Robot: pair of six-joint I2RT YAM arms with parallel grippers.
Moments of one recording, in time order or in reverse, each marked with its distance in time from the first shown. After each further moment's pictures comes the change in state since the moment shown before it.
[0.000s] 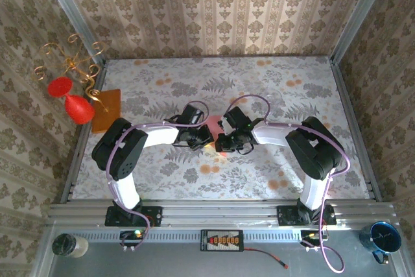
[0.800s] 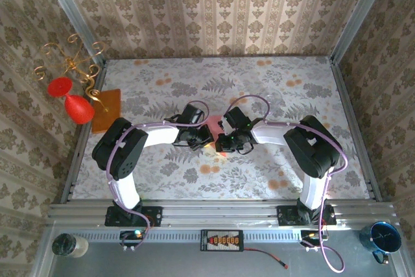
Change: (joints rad) left arm 0.001 0.005 0.009 -0.012 0.000 0.005; right arm -0.011 0.022 0.002 -0.003 0.000 0.000
